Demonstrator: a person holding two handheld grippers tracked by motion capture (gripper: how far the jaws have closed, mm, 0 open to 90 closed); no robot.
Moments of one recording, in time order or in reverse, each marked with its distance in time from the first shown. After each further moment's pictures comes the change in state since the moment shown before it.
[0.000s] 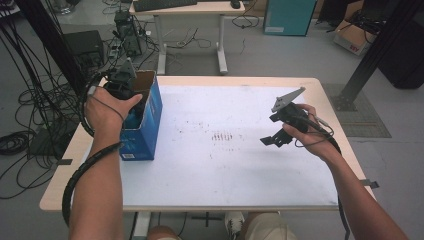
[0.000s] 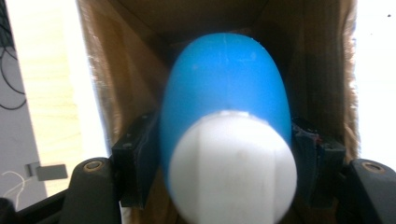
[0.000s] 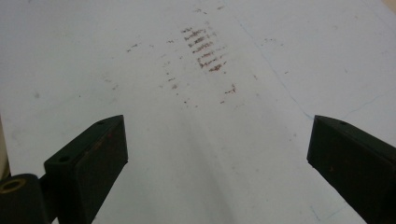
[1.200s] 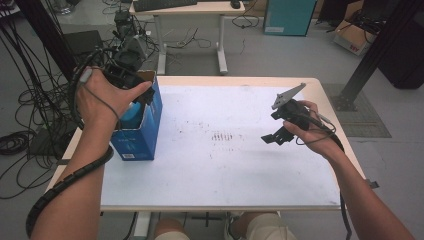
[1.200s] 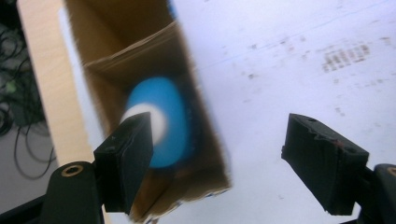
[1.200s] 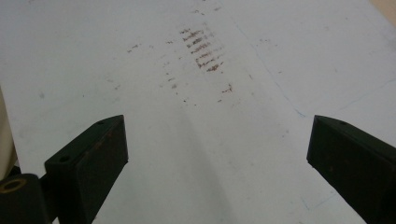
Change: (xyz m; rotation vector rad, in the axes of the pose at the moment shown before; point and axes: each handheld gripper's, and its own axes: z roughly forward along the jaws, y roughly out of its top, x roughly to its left) left arm -0.054 -0.026 -0.090 -0.209 -0.034 0.225; right arm 0.003 0.010 -0.013 0.040 -0.019 -0.009
